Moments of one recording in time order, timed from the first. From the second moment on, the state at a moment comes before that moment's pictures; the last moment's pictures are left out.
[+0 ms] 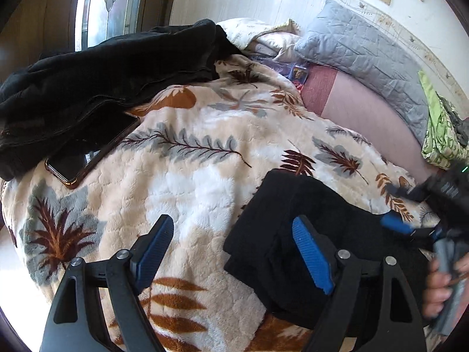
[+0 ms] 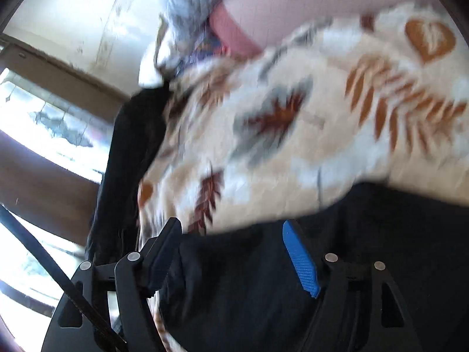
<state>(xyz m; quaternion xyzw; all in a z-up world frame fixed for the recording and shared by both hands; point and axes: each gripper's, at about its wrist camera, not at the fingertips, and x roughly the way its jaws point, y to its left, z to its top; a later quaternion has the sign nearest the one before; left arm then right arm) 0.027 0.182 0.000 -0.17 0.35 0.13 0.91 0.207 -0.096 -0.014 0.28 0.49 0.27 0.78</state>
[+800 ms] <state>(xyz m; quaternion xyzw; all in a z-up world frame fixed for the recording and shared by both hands) 0.015 0.065 -0.007 -0.02 0.36 -0.01 0.93 0.034 -0.355 -0.044 0.31 0.39 0.01 0.87</state>
